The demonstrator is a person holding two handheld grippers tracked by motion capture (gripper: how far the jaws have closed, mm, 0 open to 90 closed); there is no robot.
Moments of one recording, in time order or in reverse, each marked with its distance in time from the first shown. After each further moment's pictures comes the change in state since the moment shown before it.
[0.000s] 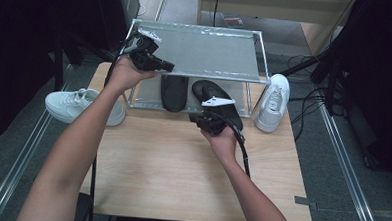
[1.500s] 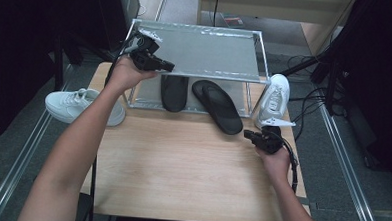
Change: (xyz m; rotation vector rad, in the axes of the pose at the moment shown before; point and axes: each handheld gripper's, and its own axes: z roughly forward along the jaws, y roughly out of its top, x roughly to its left) left arm -0.002 0.001 0.000 0.009 0.011 -0.001; right arm -0.102 -0.088 -0.103 0.023 -0.173 0.147
